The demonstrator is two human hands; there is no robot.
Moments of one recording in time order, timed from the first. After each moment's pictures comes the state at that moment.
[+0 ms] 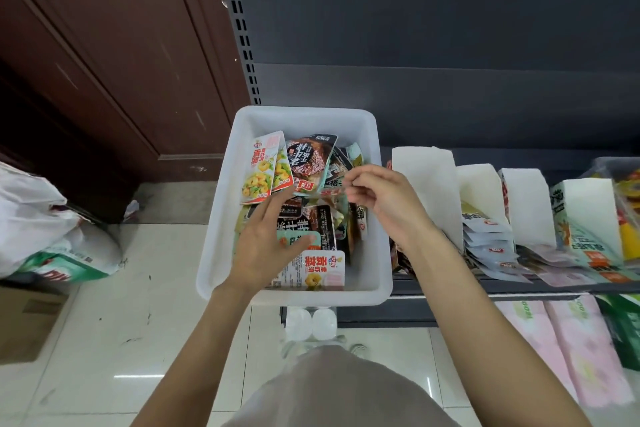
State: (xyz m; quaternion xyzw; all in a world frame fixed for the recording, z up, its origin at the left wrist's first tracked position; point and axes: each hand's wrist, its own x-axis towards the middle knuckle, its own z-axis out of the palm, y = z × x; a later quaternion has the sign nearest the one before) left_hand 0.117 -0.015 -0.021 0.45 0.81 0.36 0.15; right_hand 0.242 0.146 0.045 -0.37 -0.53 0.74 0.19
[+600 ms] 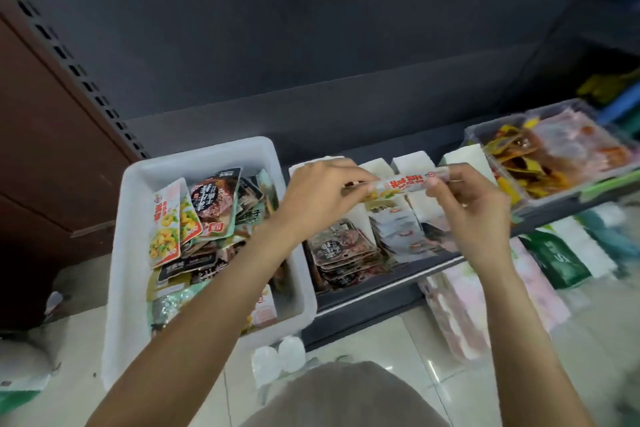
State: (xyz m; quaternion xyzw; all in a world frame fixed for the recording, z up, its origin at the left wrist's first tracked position) left_hand 0.218 0.155 0.068 0.74 0.58 0.33 0.08; right_hand 0.431 0.189 0.065 -0.49 -0.70 0.28 0.43
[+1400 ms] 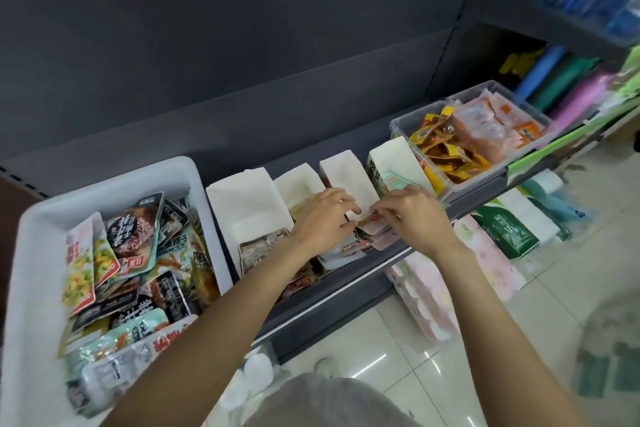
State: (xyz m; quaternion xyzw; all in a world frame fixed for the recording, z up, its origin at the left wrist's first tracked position) left_hand 0.323 0.225 -0.016 0.79 0.57 0.13 0.15; right_hand 0.510 0.247 0.010 -0.46 -0.87 0.06 0.14
